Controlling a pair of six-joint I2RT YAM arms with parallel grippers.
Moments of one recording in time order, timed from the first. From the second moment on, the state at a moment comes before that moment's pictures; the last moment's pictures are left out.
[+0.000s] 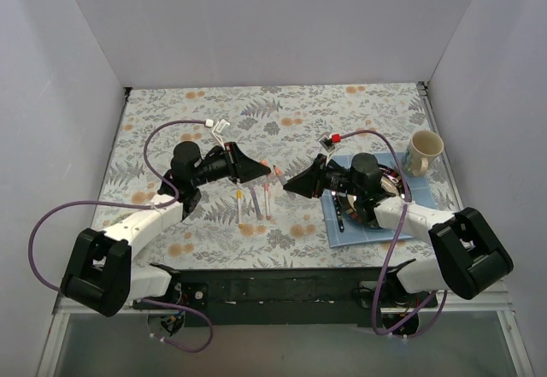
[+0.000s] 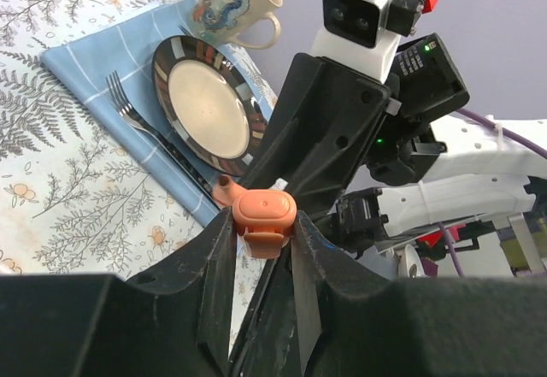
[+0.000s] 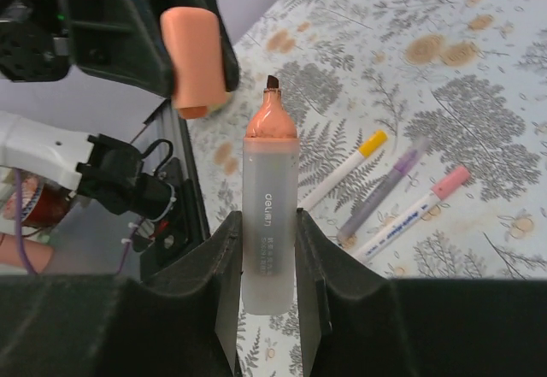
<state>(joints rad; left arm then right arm) -0.39 1.24 0.63 0.56 0.78 -0.83 0.55 1.35 0.53 0.74 -0.73 0.60</state>
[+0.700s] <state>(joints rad) -0.38 1.27 0.69 0.62 0.79 -0.86 0.55 1.32 0.49 0.95 -0.81 0.78</state>
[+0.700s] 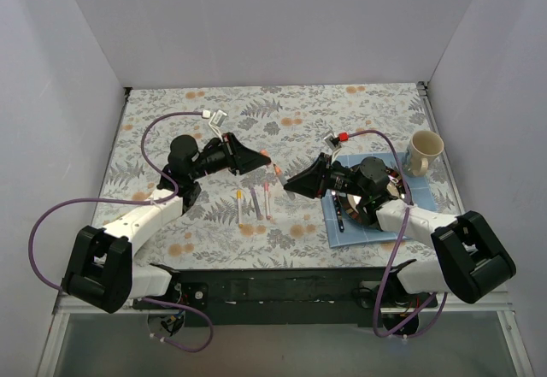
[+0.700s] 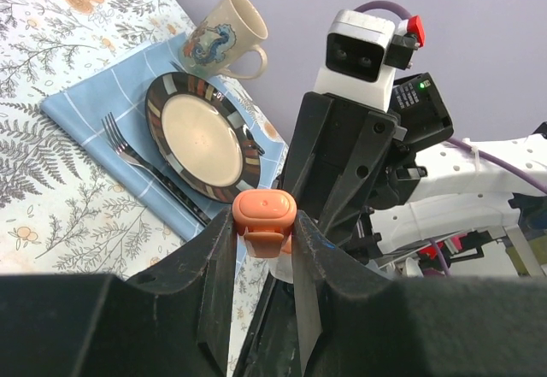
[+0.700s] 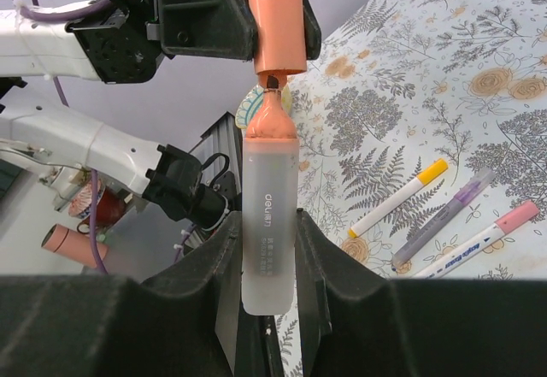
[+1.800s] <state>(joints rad) -0.37 1.32 0.63 0.87 0.94 -0.99 0.57 1.35 0.49 1.05 -0.83 0.88</state>
